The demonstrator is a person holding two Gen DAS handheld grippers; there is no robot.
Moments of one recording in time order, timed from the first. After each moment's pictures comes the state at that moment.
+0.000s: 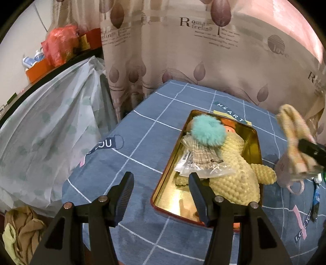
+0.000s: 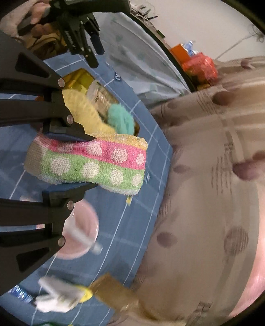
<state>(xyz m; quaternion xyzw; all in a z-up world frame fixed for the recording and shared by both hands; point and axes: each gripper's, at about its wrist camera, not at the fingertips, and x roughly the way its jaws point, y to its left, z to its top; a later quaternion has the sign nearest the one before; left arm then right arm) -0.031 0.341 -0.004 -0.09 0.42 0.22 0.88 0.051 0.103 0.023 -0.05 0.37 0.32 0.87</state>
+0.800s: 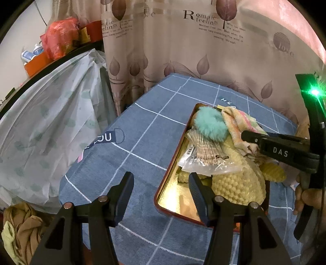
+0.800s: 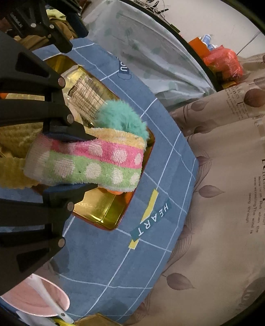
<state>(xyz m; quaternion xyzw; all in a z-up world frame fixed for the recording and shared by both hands) -0.027 0.350 -0.017 -0.10 0.44 0.22 0.87 0.100 0.225 -0.037 -0.08 0.44 0.34 0.83</state>
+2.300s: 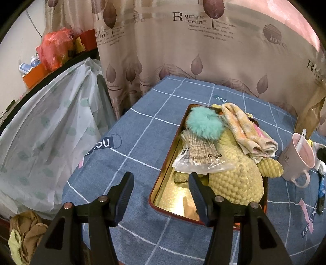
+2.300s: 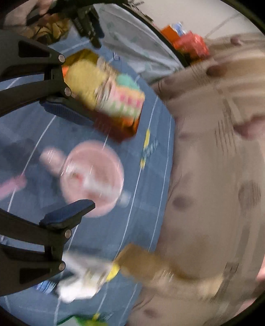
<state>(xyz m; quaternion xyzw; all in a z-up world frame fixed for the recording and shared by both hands) -0.024 0.332 -0.014 -0.06 0.43 0.22 0.87 0.058 0.063 0.006 -0.03 0.39 0.27 0.88</state>
